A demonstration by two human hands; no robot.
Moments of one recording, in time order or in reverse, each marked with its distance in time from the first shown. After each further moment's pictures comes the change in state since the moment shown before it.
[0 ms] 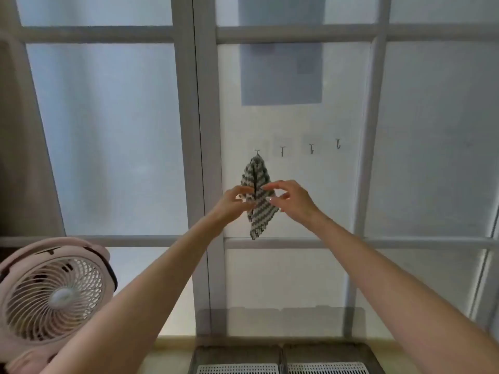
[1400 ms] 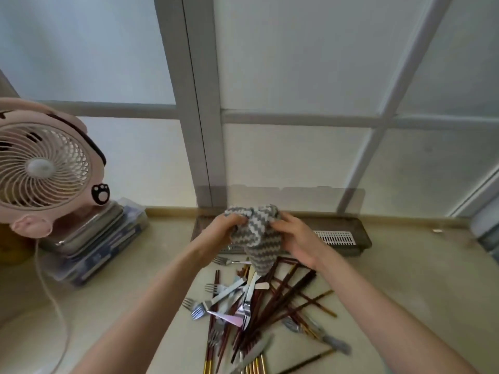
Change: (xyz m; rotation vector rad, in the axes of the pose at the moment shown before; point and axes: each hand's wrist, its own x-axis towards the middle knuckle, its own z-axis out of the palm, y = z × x) left_hand -0.178 -0.176 0.098 -0.597 -0.248 -0.508; right_hand -0.228 0.128 0.124 1.004 -0.375 0.828
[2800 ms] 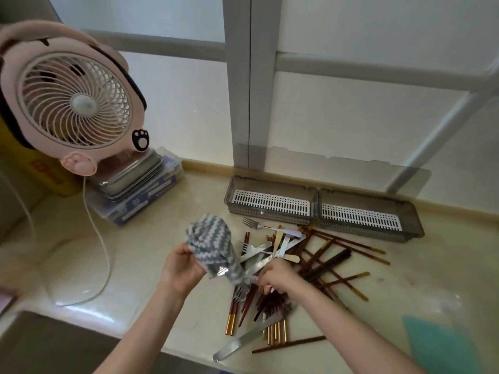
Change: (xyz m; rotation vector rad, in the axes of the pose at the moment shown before) left_hand -0.095 -0.134 -0.084 -1.248 0.409 -0.136; right_hand 0.007 0.146 0.055 -0.942 0.021 0.577
